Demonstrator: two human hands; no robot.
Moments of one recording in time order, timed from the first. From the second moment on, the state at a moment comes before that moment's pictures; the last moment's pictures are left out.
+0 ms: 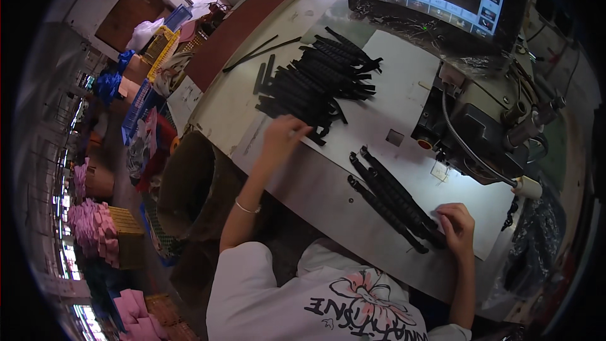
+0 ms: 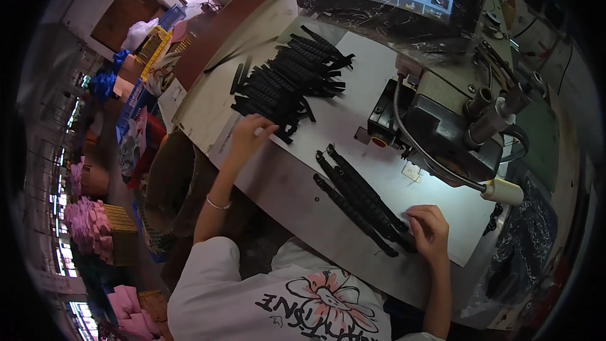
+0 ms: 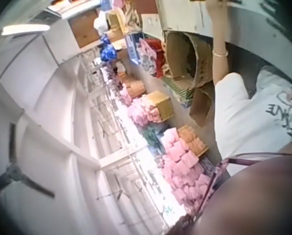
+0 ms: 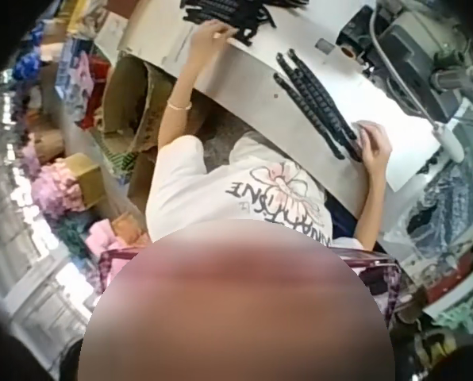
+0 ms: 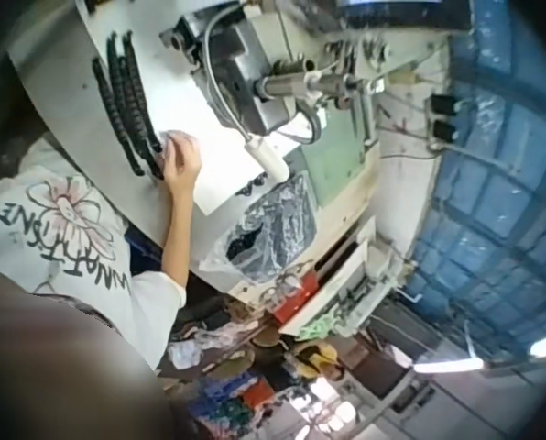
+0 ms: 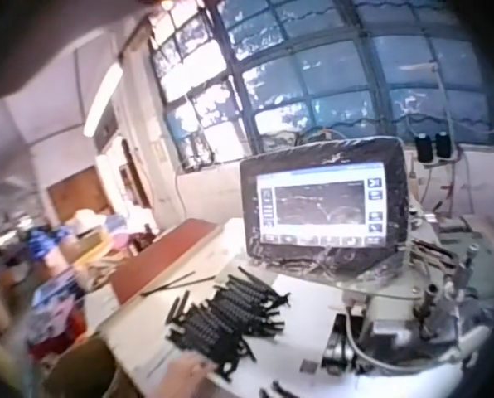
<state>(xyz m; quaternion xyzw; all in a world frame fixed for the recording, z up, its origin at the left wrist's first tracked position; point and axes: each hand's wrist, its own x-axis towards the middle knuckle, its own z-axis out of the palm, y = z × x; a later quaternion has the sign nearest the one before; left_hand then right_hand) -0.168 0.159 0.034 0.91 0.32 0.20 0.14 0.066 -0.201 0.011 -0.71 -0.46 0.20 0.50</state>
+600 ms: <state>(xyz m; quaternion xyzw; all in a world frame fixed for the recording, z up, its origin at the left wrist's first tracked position) -0.185 0.237 0.044 0.86 0.22 0.00 0.45 0.049 -0.186 -0.003 -0.67 -0.64 0.07 0.38</state>
